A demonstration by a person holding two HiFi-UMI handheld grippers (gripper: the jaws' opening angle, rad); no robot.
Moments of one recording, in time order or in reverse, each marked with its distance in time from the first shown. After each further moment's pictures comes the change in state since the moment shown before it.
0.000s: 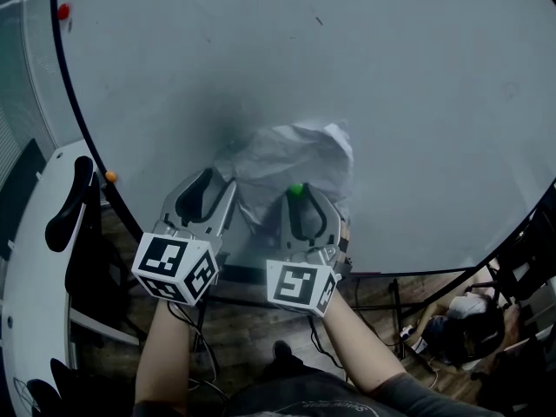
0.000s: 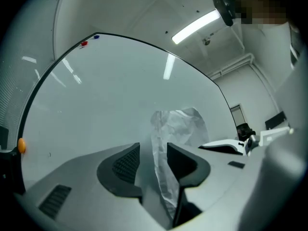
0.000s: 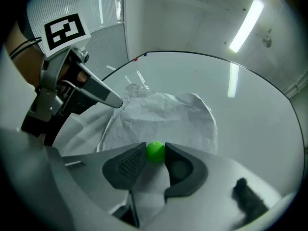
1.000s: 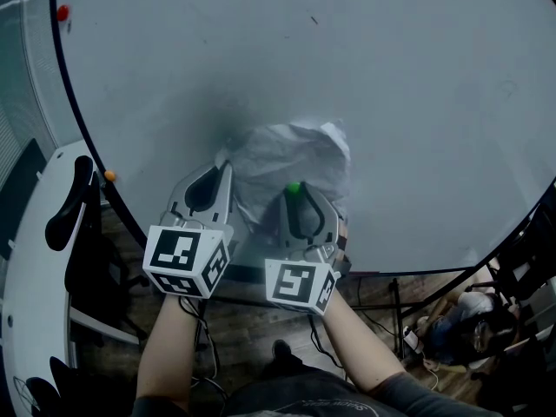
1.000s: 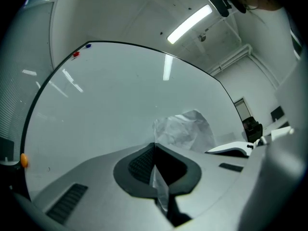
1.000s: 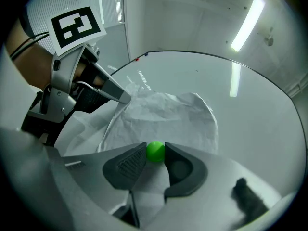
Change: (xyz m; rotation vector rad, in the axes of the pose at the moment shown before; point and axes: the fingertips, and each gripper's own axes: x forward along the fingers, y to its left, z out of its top) left arm 0.014 -0.008 0.020 0.075 -0.029 0.069; right arm 0.000 0.000 0.000 -0.004 0.001 0.024
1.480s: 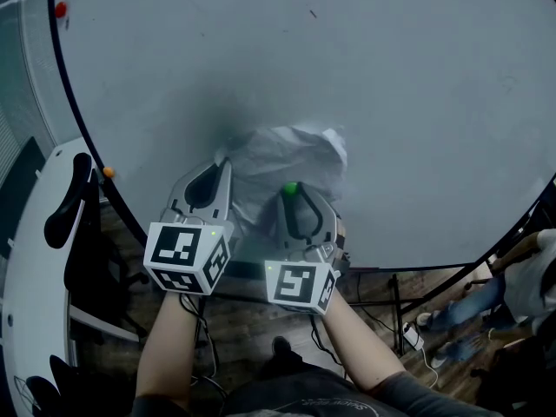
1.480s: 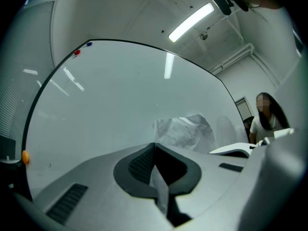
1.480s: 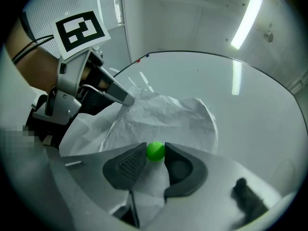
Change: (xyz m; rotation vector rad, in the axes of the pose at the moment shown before) left arm -0.001 -0.001 -0.006 -0.009 0.021 0.012; right arm -0.006 0.008 -0.003 0.014 -0.004 0.038
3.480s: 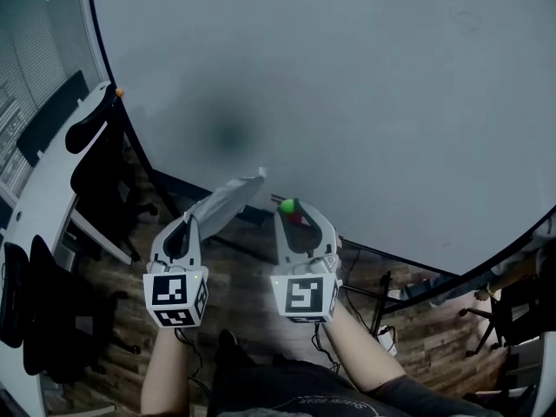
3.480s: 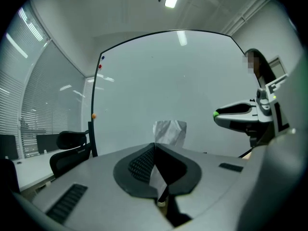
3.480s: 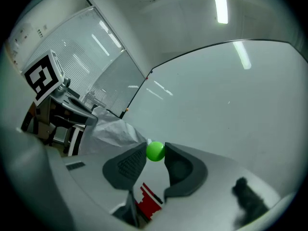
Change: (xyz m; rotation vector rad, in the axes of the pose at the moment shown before) left arm -0.163 -0.160 -0.118 0.056 0.348 0.491; right arm -0.164 -0.057 -0.097 0.176 -0.064 0.405
